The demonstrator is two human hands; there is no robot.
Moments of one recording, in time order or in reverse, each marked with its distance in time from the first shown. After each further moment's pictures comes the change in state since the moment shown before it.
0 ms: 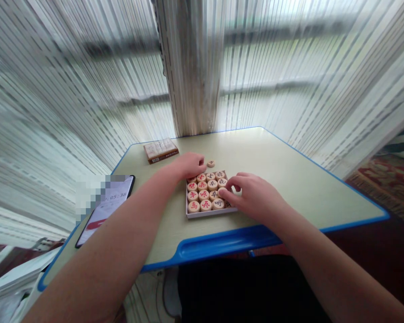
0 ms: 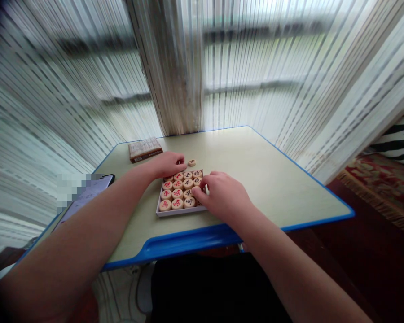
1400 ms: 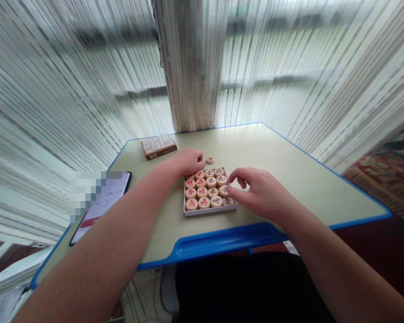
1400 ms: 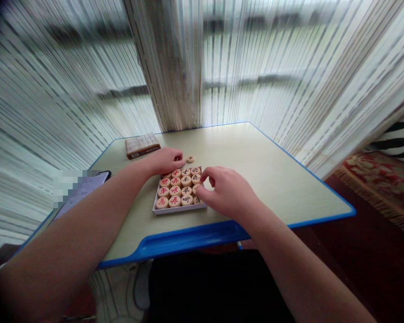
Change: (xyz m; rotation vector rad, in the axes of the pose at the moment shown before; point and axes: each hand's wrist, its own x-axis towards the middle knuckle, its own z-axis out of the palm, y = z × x) left_hand 0.001 0.000 0.001 0.020 -0.006 0.007; right_hand -0.002 0.007 -0.011 0.087 0.001 -0.024
